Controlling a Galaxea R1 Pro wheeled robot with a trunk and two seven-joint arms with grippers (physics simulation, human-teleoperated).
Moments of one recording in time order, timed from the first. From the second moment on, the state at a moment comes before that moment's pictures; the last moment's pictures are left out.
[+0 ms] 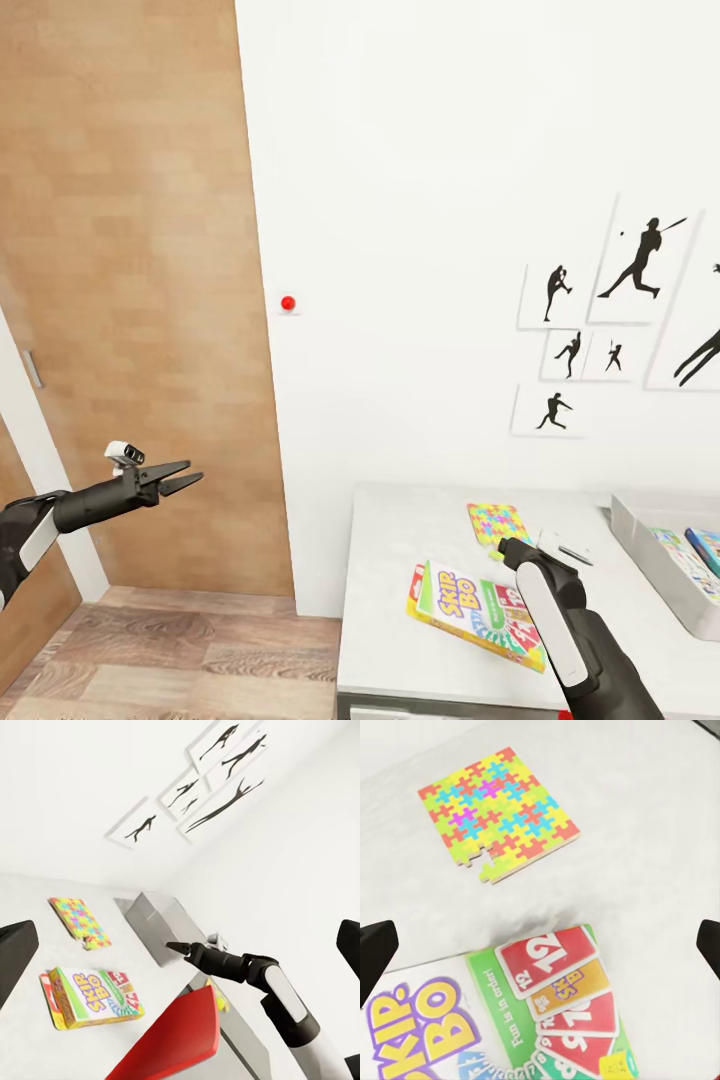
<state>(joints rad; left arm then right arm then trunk) -0.81 0.51 -0.01 -0.53 0.45 0.70 -1.57 -0.34 -0.03 0.01 -1.33 -0.58 0.59 -0.77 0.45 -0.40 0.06</state>
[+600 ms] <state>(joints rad) -0.81 0.51 -0.01 -0.53 0.45 0.70 -1.57 -0.34 -0.03 0.01 -1.29 -0.58 0.59 -0.76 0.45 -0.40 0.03</state>
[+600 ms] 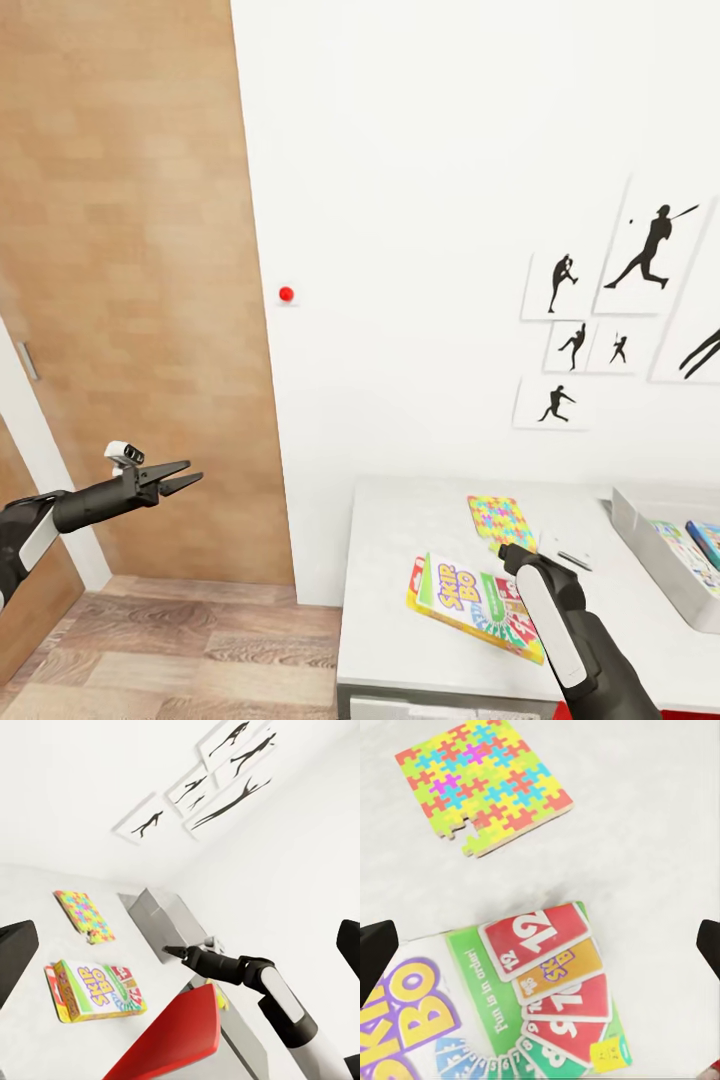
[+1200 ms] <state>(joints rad) -0.81 0.51 -0.01 -0.53 0.45 0.70 -1.57 -0.34 -0.03 0.00 -1.28 -0.58 0.59 -0.76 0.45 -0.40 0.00</state>
